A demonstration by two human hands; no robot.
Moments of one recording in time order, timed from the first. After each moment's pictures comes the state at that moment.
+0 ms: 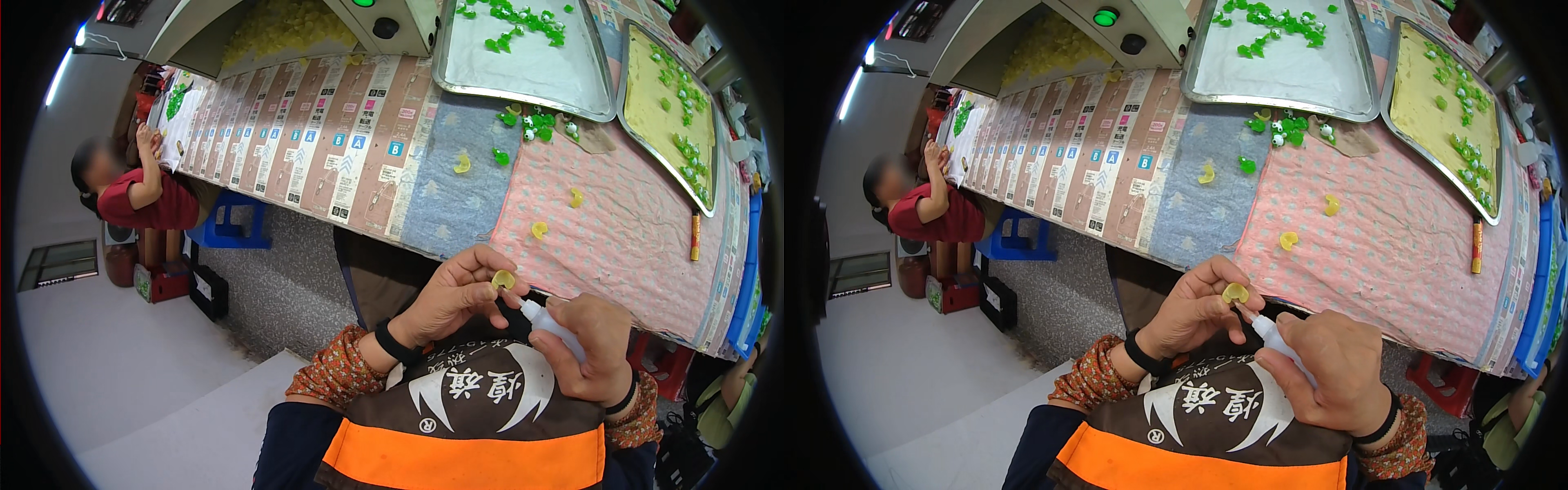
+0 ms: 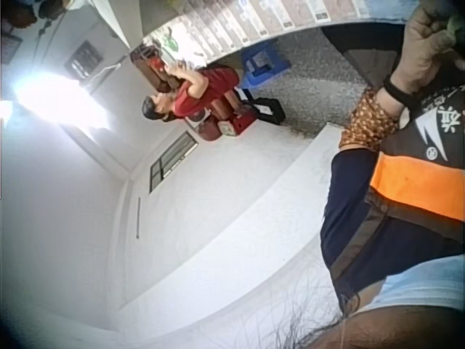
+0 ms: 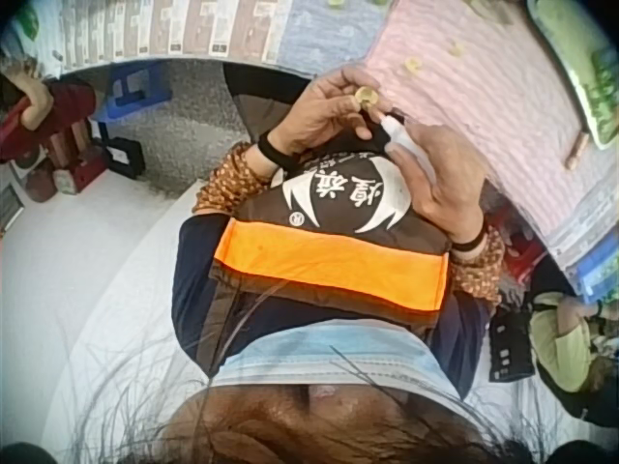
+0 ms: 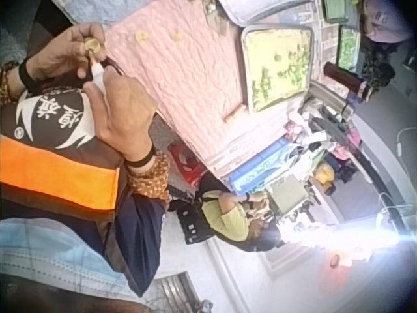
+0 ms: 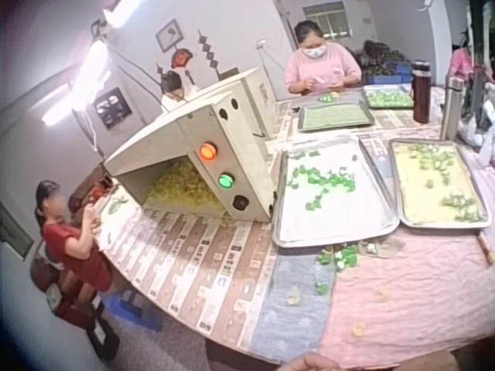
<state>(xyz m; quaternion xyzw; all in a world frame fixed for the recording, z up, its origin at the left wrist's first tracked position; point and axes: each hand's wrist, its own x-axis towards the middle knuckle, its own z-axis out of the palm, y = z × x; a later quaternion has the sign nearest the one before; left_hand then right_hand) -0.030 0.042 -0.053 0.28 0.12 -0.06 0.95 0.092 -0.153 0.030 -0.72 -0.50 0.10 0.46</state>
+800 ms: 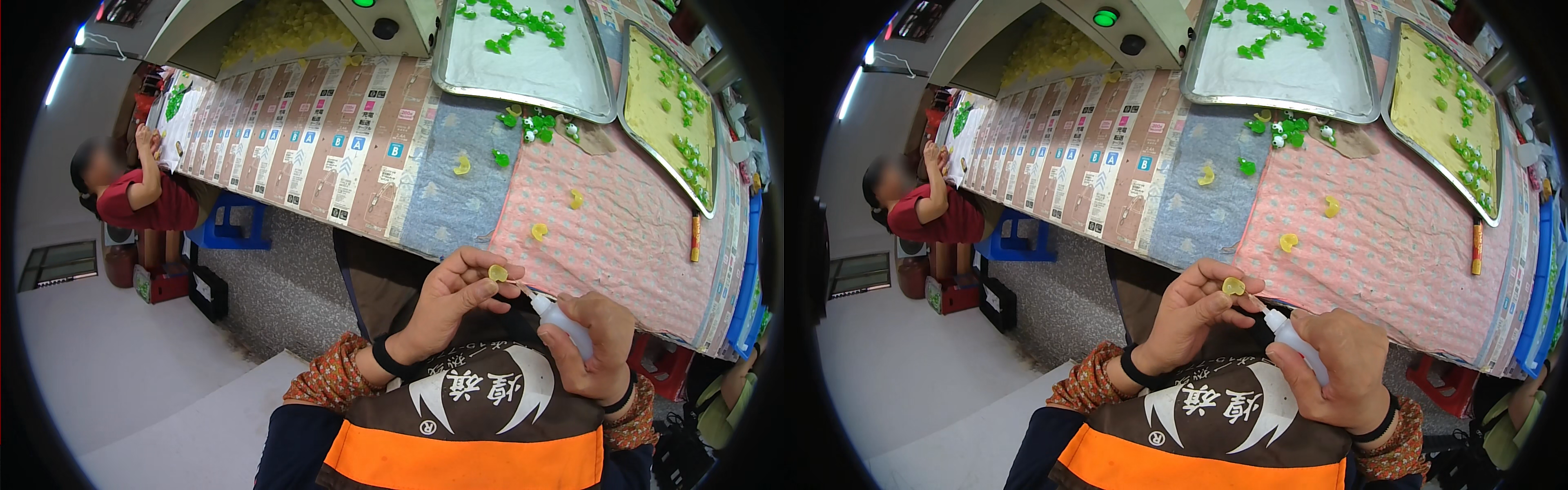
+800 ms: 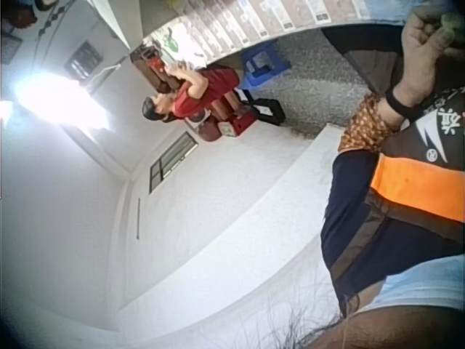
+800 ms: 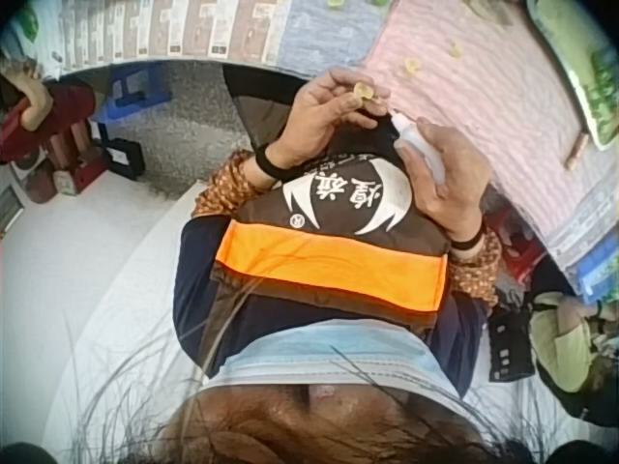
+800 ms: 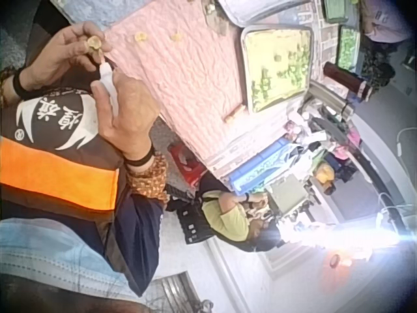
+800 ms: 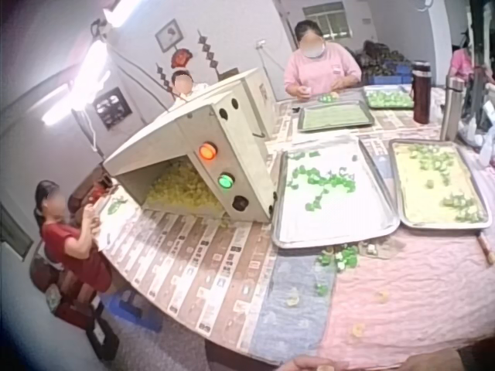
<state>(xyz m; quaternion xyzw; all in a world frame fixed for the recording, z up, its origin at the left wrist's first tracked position) -0.034 0.032 -0.040 0.39 0.20 0.01 0.90 0.089 -0.155 0.026 -0.74 -0.46 0.07 0.48</state>
